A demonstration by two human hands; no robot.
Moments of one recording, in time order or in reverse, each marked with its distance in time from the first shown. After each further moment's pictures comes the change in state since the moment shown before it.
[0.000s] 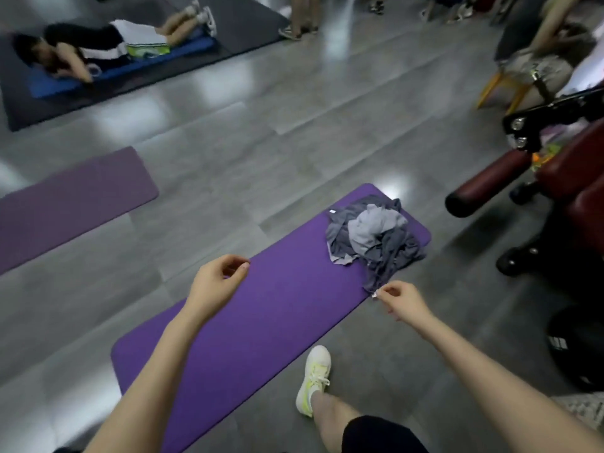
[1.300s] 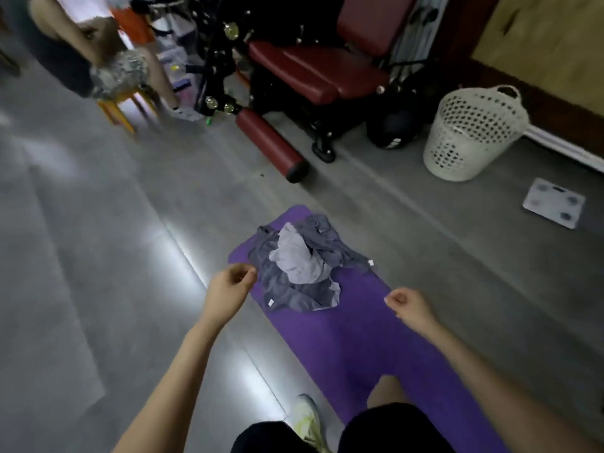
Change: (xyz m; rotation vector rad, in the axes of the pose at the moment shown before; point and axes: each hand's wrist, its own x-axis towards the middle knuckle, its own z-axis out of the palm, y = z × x) left_hand 0.721 0.221 0.110 0.307 -1.136 0.840; right_hand 0.336 -0.250 0.141 0.637 1.014 0.905
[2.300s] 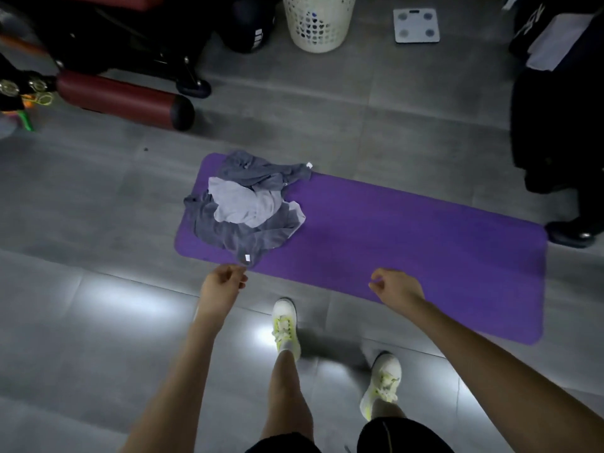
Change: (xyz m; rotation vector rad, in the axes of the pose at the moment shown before) left_hand 0.010 -0.159 0.013 0.000 -0.491 -0.004; right_hand -0.185 0.030 0.223 -0.180 0.072 0.442
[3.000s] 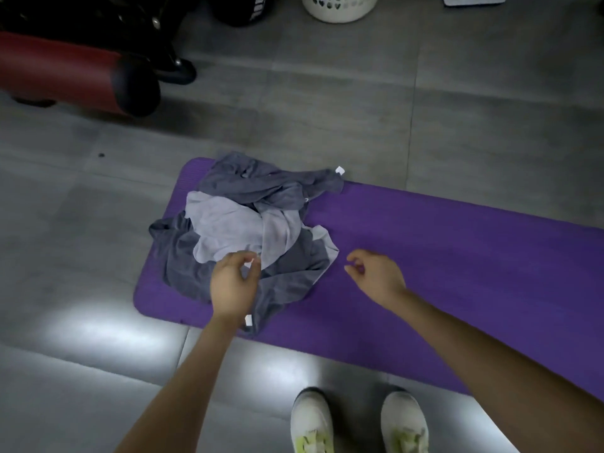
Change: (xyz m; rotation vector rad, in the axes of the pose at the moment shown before) left_hand 0.414 -0.161 0.102 0.404 0.139 0.436; right_hand 0.395 -0.115 0.166 0.200 0.186 -0.148
